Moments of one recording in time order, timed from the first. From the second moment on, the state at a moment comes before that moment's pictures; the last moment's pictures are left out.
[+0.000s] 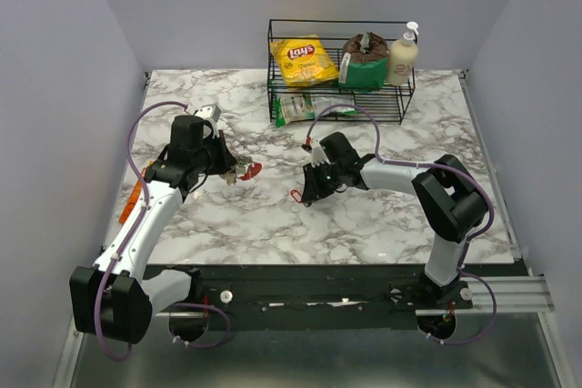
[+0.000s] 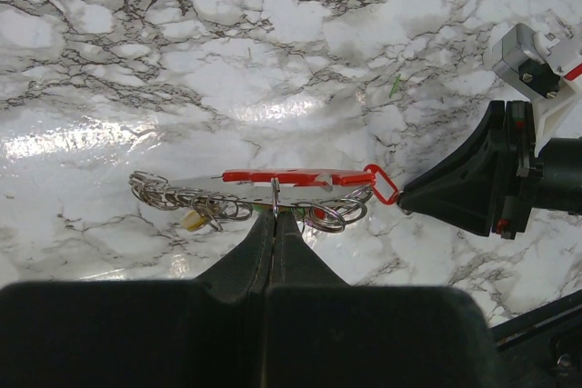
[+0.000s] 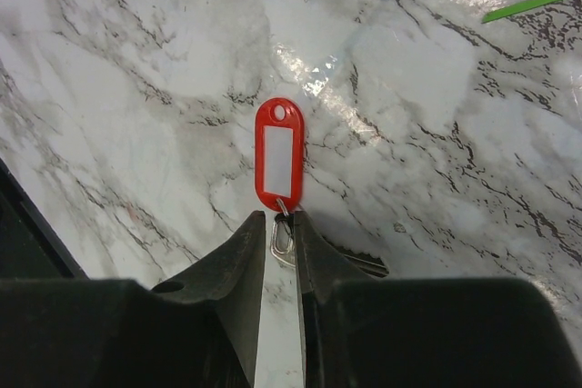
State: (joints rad) left arm -0.21 1.11 0.91 -0.46 0.22 -0.35; right arm 0.65 1.84 1.02 -0.10 -0.44 0.24
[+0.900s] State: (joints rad) left arm -0.24 1.11 0.91 -0.46 0.22 -0.32; right arm 0.65 1.74 0.98 -0.09 -0.47 0.21
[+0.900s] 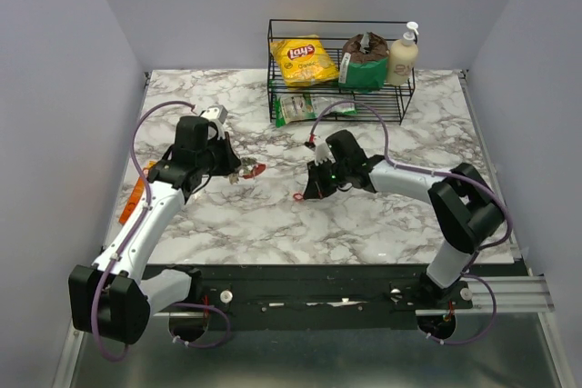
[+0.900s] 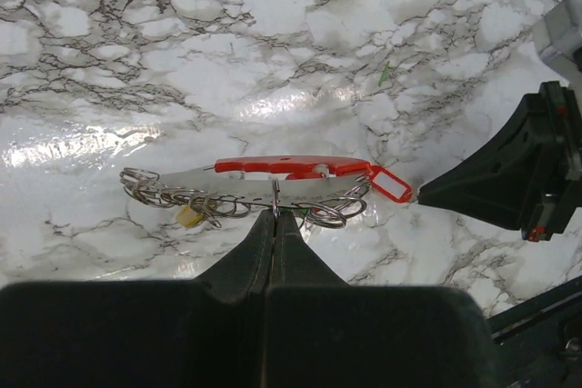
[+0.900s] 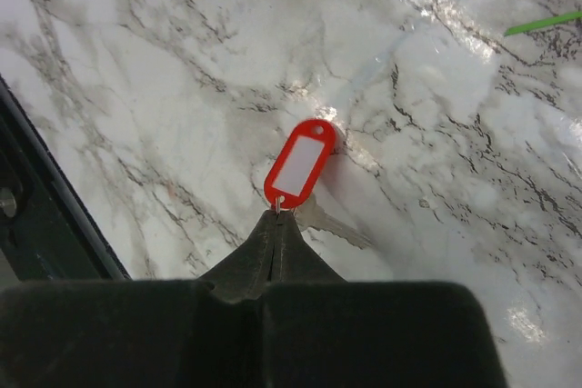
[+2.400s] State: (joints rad) left arm -0.67 0.89 0.76 -0.40 0.58 0.24; right arm 0.65 1.30 0.94 -0.05 -0.85 -0.08
